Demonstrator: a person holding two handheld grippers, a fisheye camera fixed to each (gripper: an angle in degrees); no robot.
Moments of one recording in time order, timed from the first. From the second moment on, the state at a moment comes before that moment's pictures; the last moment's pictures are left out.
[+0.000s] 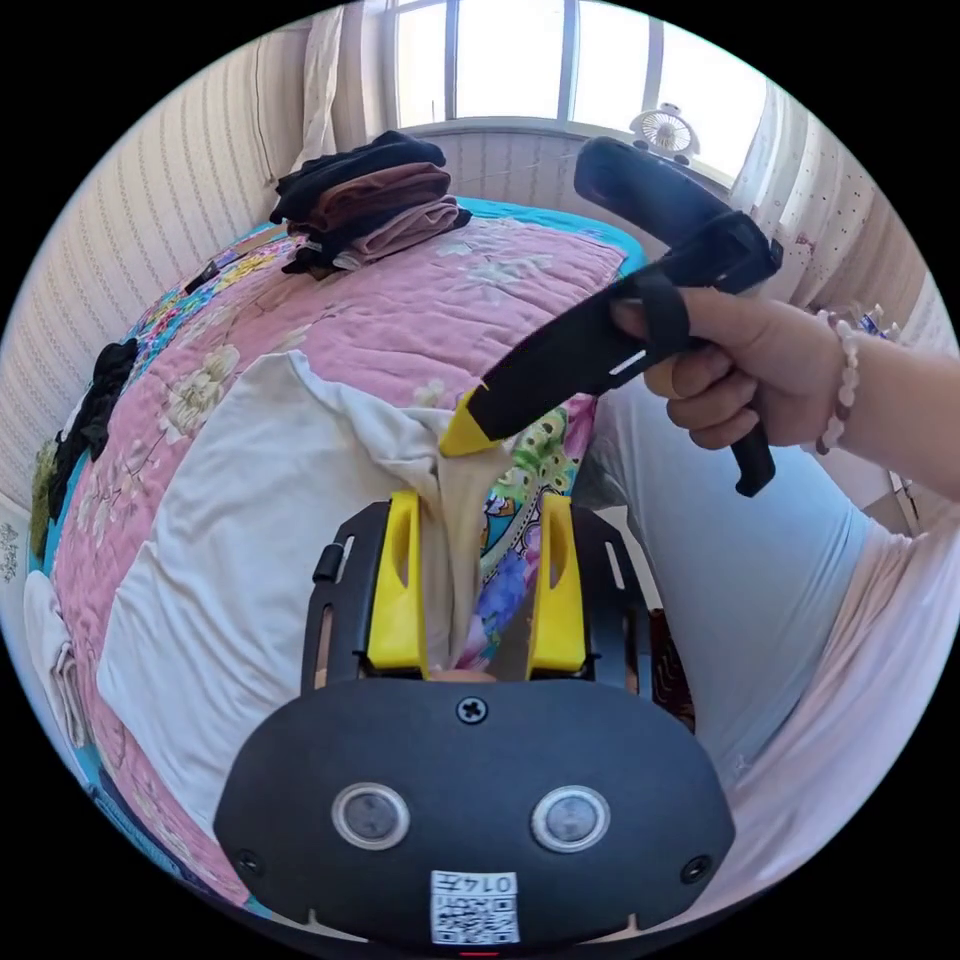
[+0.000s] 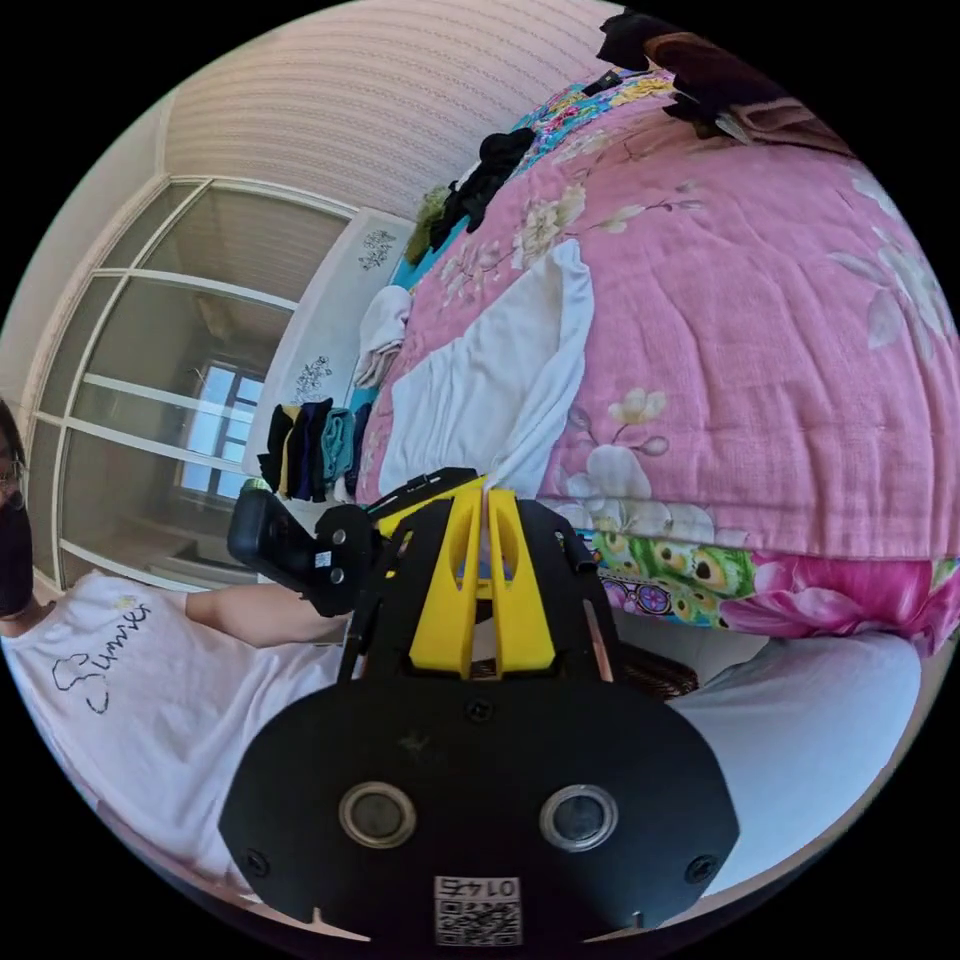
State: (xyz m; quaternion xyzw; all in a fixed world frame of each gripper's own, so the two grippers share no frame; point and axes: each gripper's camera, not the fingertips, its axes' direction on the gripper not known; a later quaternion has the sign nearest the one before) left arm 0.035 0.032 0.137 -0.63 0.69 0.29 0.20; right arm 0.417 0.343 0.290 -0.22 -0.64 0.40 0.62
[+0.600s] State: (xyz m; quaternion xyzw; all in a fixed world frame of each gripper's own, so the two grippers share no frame) left arm 0.003 0.073 0.158 -0.69 0.63 0.26 0.24; right arm 0.427 0.345 0.484 -0.20 -0.54 0.46 0.67
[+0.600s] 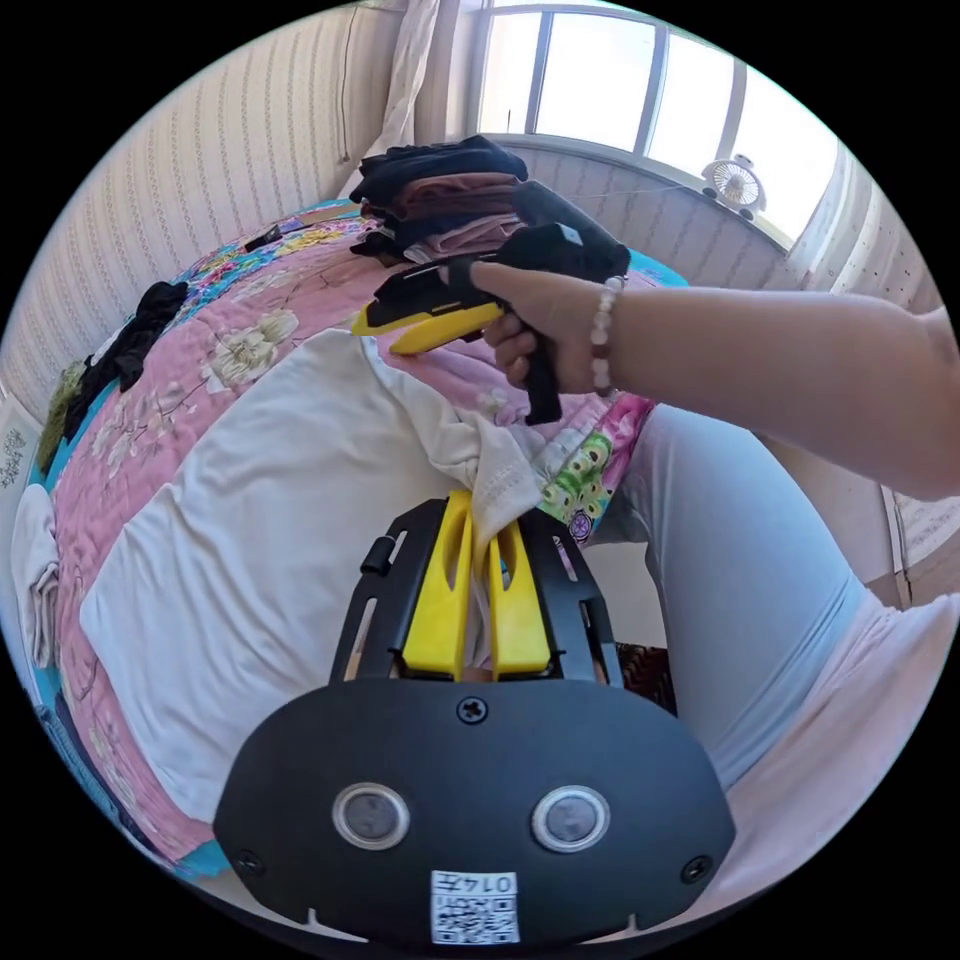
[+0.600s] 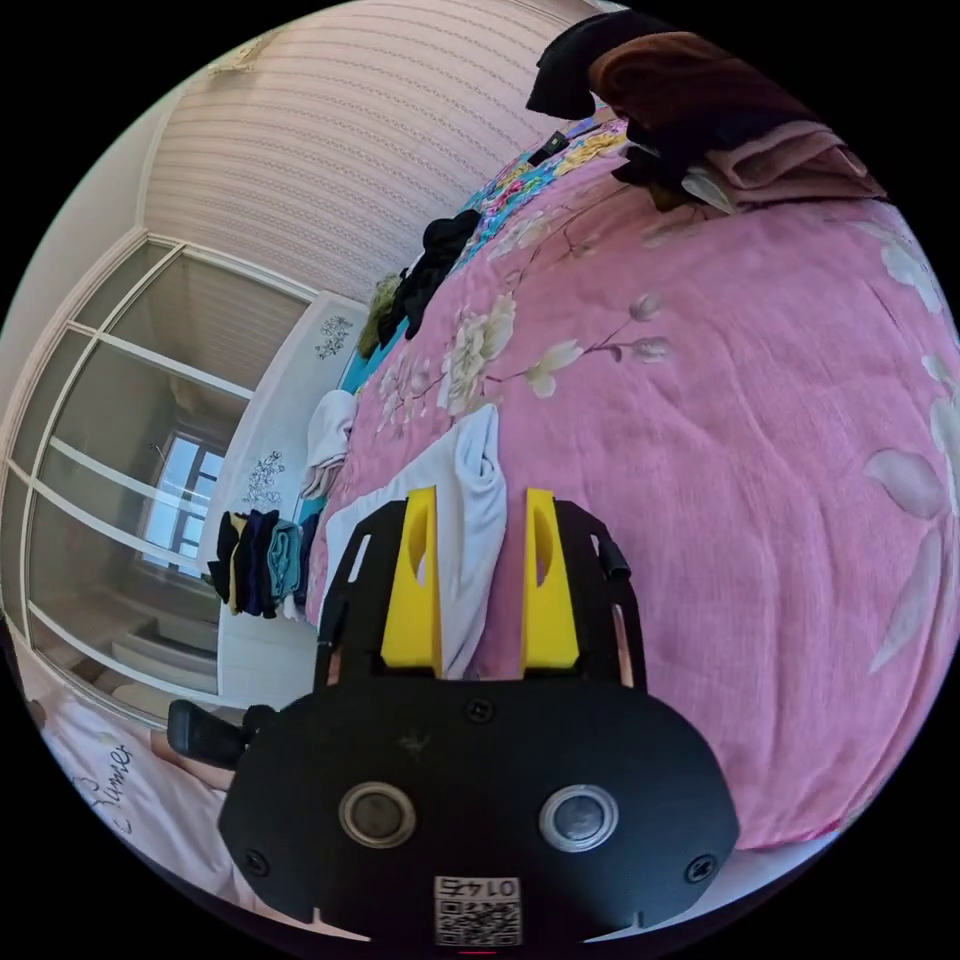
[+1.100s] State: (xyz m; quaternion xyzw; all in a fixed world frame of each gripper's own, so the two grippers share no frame) left arm -0.113 0.088 0.264 -0.75 0.54 0.10 0.37; right arm 0.327 0.227 0.507 -0.21 -0.61 0.31 0.70
